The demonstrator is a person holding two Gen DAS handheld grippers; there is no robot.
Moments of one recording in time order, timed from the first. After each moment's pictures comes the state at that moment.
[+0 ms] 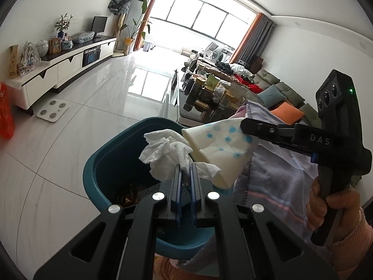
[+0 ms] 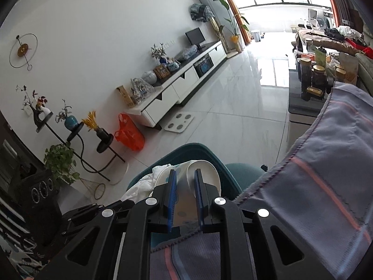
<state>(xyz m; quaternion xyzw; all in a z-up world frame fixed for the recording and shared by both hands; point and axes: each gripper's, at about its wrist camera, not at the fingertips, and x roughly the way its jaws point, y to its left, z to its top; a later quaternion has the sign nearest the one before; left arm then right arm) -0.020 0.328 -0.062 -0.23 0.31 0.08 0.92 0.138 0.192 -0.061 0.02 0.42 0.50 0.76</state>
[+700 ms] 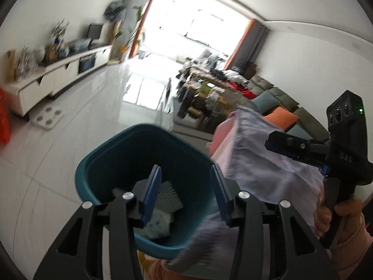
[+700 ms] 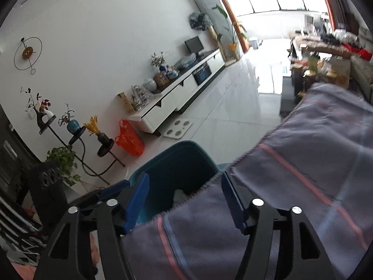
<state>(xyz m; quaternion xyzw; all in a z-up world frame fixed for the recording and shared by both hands) -0.024 0.304 -0.049 -0.21 0.27 0.06 0.94 0.115 0.125 -0.041 0.03 0.38 0.49 0.78</state>
